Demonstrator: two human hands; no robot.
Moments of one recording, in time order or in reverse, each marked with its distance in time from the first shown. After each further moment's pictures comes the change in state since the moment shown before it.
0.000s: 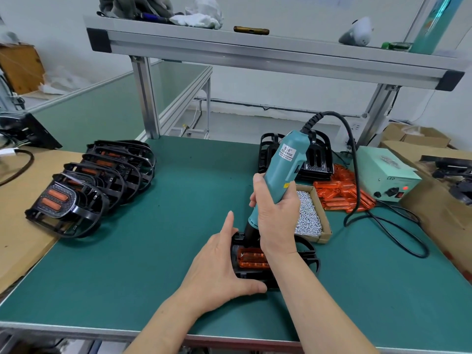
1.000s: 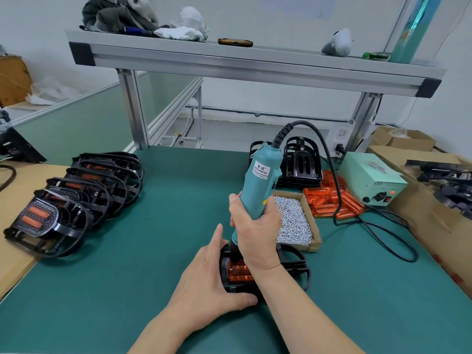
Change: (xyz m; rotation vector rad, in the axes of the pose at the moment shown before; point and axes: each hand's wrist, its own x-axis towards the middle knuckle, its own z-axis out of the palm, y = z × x) left_hand 0.000 0.002 -0.002 -0.001 0.030 0.061; right_hand -0.008 0.005 0.005 -0.077 -0.013 -0.012
